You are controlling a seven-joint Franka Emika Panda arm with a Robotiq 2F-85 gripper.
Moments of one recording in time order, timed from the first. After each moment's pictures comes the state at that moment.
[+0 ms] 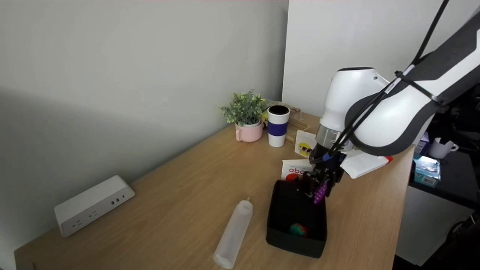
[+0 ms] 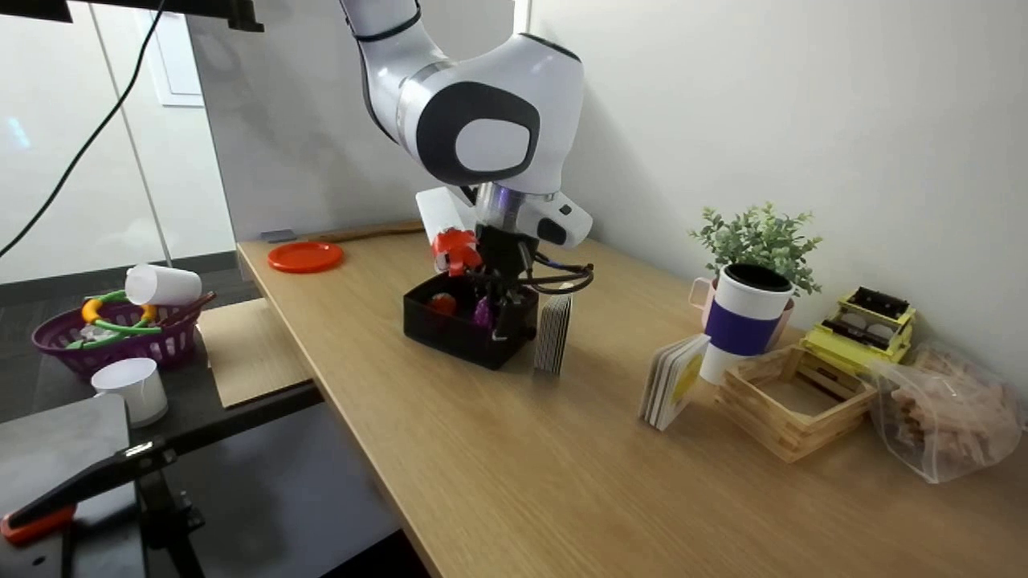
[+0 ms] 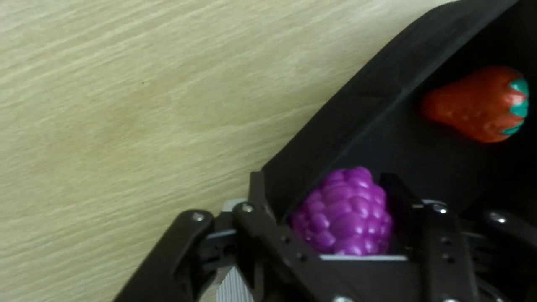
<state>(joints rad) 0.08 0.52 0.07 -2.13 0.29 2.66 0.22</state>
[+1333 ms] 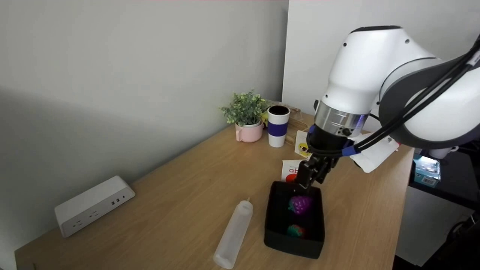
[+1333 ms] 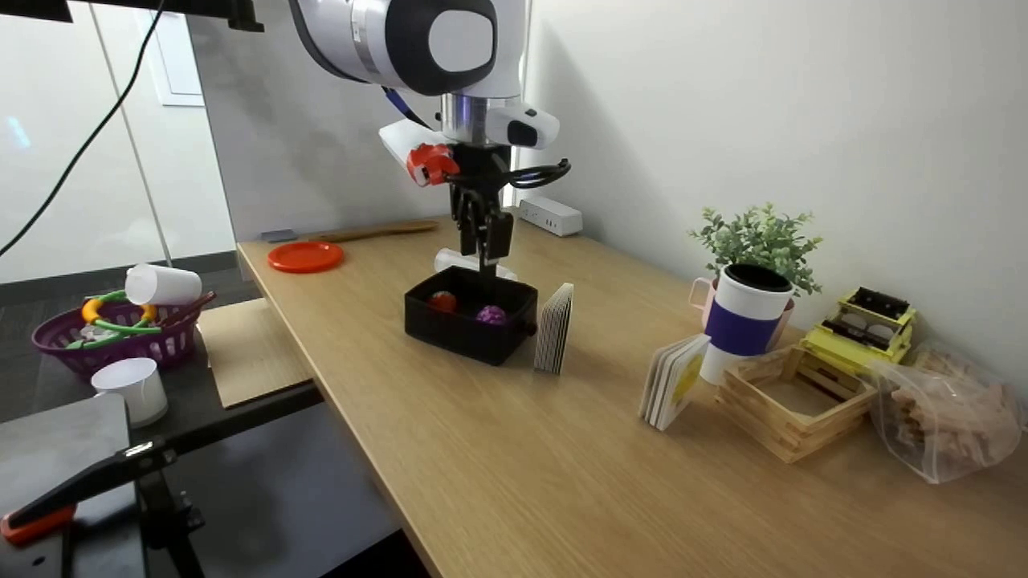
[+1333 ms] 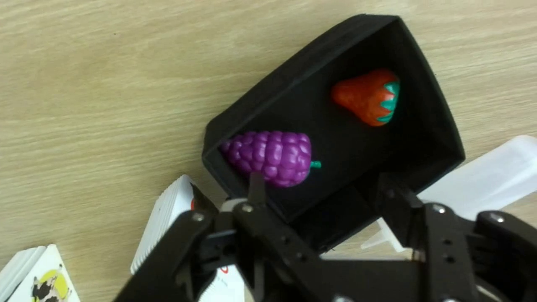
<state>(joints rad) 0.20 0.35 0.05 -2.17 0.08 2.66 0.36</state>
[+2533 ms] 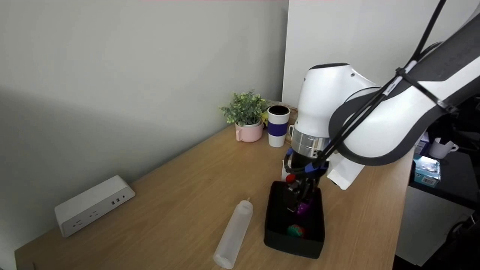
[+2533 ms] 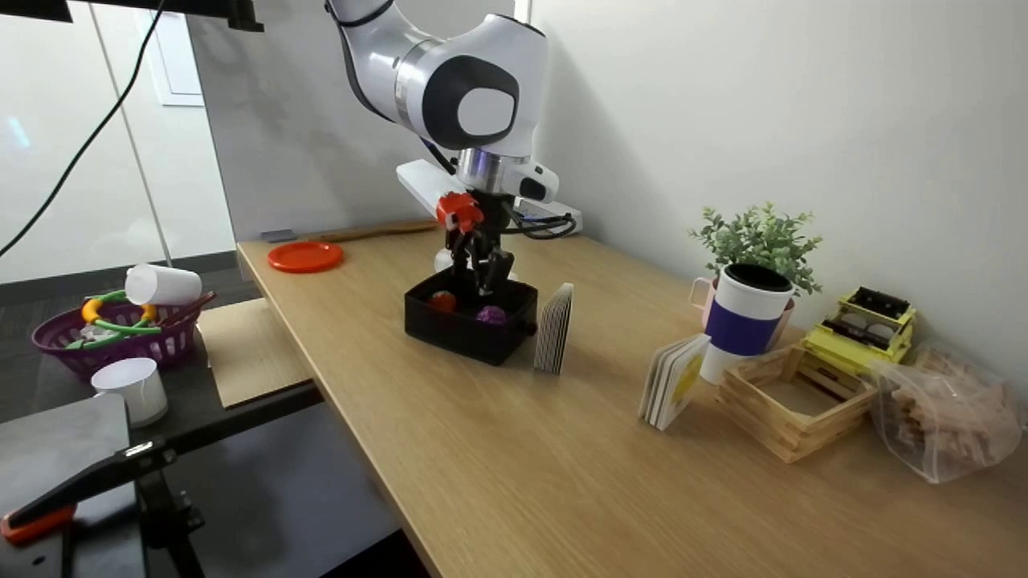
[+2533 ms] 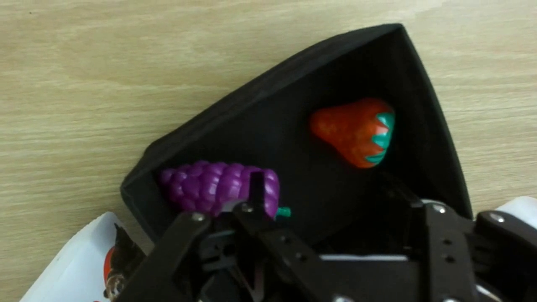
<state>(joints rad) 0.15 0.57 0.12 -1.98 0.18 2.55 0.16</state>
